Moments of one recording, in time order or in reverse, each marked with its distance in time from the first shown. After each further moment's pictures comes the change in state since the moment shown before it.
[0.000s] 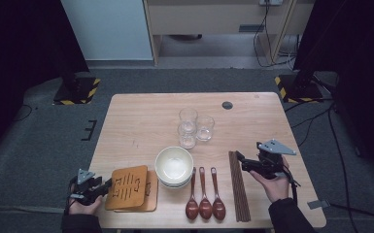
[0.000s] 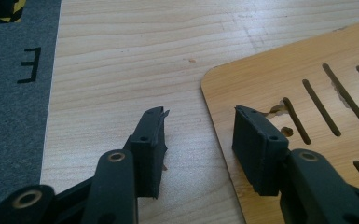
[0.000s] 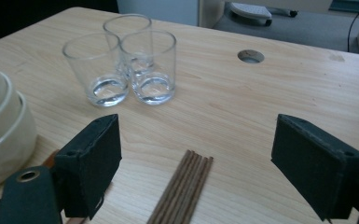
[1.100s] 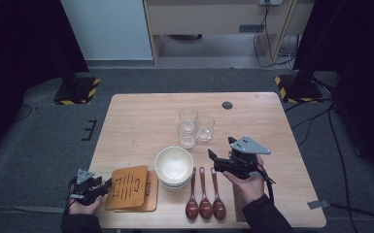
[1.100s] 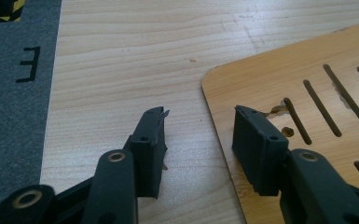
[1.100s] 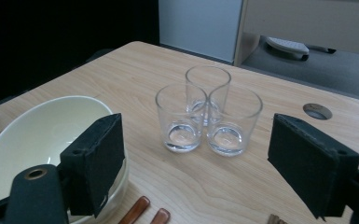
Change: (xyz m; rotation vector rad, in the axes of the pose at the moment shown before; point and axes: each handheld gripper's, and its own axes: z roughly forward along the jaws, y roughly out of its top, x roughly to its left) left arm 0.001 0.000 0.000 -0.002 -0.003 -0.005; right arm 0.081 0.042 0.002 -0.089 0.120 -0.068
